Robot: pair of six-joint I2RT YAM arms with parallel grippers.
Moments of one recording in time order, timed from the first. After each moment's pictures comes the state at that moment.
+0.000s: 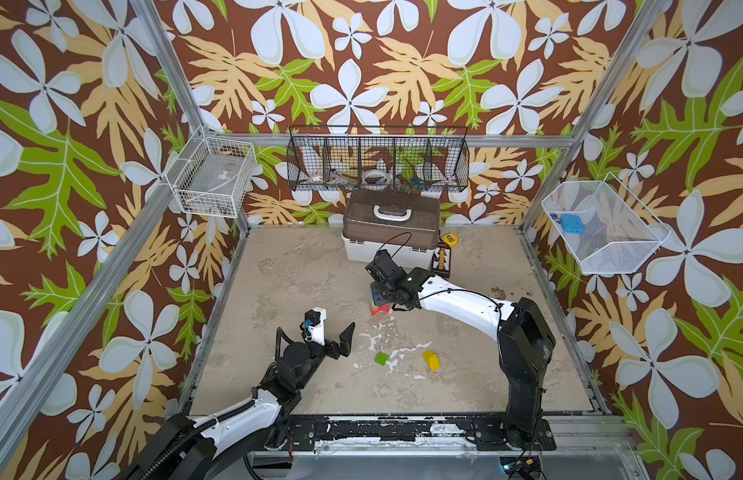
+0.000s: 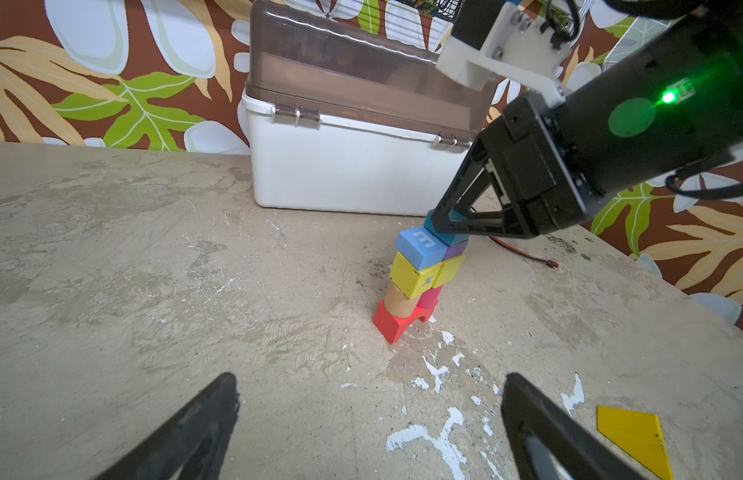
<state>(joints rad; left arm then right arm) -0.58 0.91 0.01 0.78 -0.13 -0.26 0.83 1.92 1.57 -0.64 0.31 0.49</state>
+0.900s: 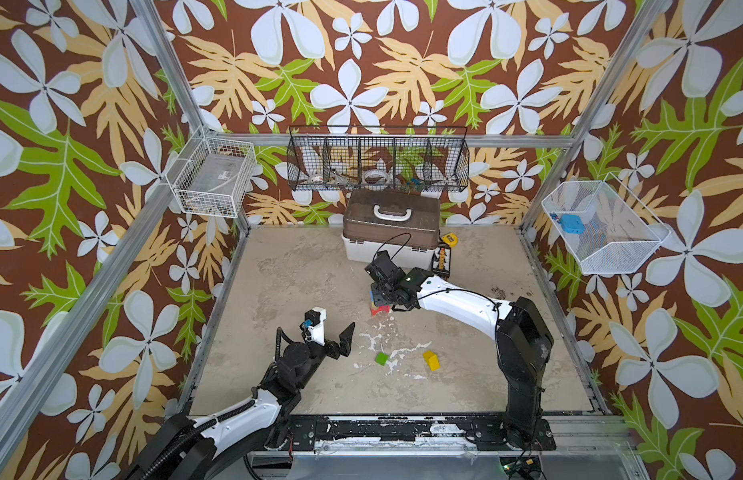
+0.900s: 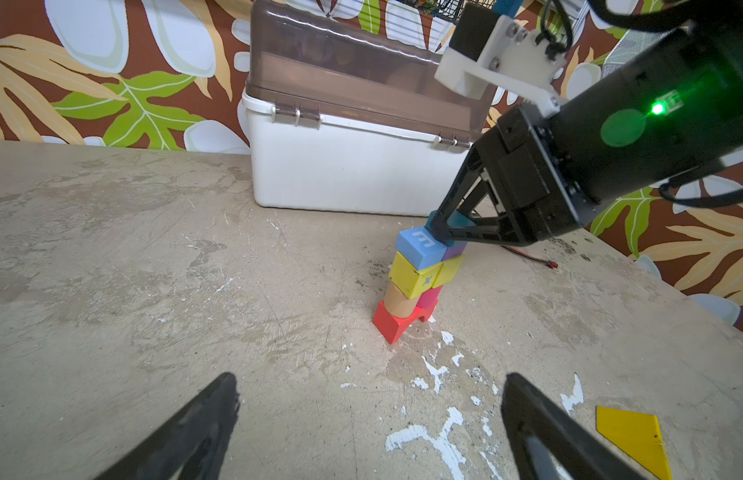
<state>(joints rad) -0.58 0.91 0.01 0.78 -0.13 -0.26 0.83 1.93 1.58 -0.66 0.32 0.50</state>
